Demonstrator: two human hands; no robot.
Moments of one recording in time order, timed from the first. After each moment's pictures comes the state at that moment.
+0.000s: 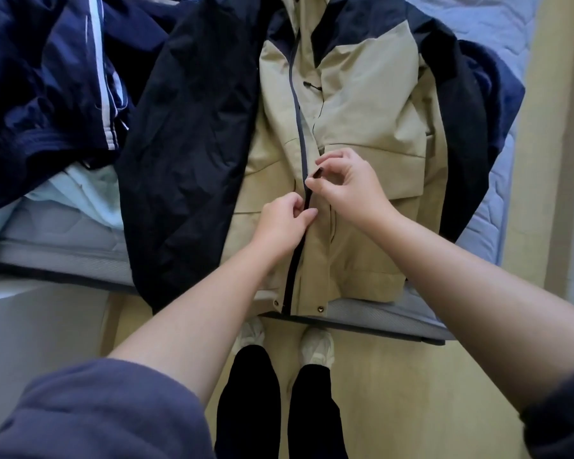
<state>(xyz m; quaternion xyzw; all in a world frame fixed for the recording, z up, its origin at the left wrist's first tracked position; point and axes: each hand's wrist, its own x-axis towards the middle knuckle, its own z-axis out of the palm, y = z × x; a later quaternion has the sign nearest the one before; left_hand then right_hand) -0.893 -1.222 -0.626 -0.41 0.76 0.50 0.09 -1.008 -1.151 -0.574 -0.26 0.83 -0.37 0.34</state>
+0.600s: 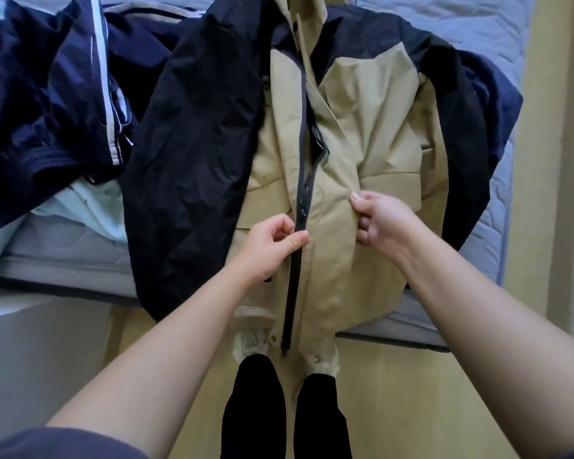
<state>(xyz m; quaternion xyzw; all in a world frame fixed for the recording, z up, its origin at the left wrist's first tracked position) -0.855 -1.232 -0.605 -0.36 0.61 0.70 0.05 -1.015 -1.131 -0.568 0.20 0.66 -0.52 0.50</state>
